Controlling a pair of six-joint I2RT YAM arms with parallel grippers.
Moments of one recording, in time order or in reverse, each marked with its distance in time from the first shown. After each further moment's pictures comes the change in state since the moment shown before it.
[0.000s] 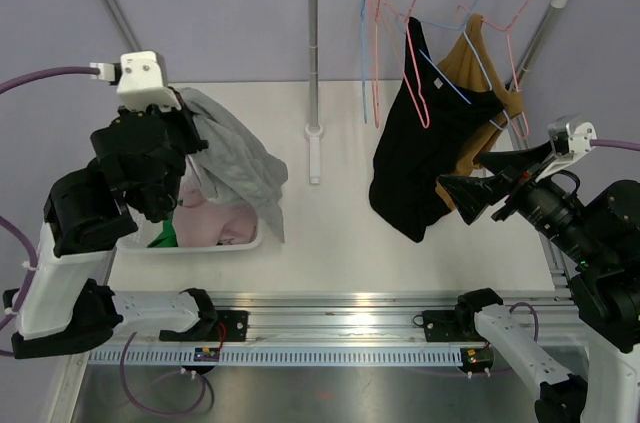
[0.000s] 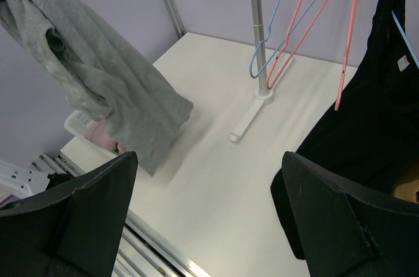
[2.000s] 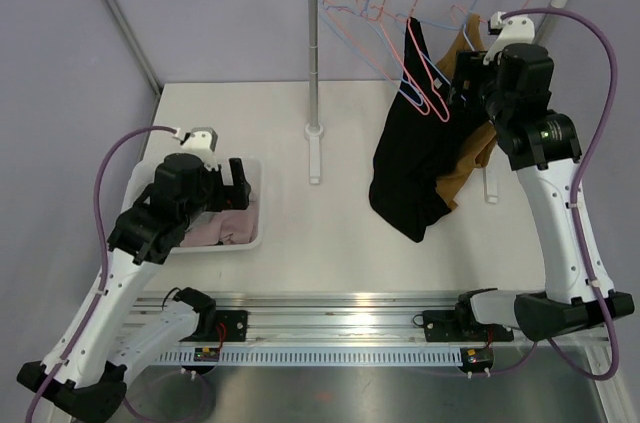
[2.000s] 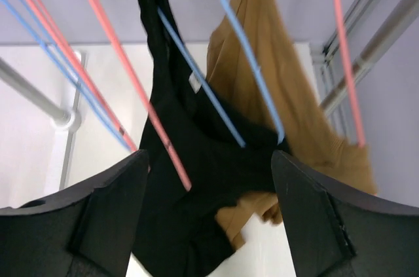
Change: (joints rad) left arm 0.647 -0.309 -0.845 0.159 0.903 -0.045; right arm -0.045 0.571 0.140 0.132 0.607 -0.165
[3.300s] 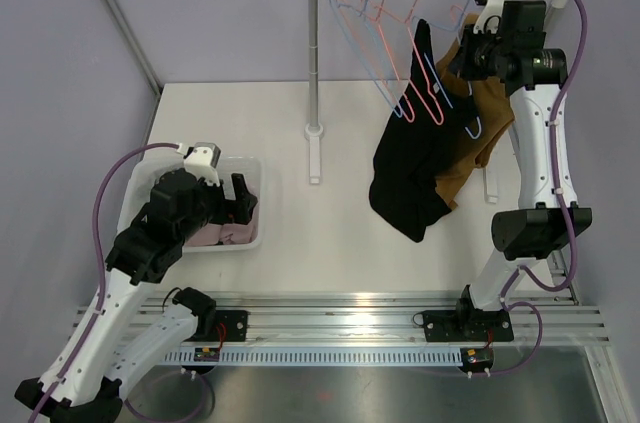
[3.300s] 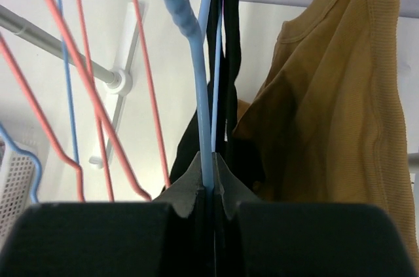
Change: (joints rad) left arm -0.041 -0.141 -0.160 0.082 0.109 0.015; right arm -0.192 0.494 0.489 -0.226 -0.489 -0.031
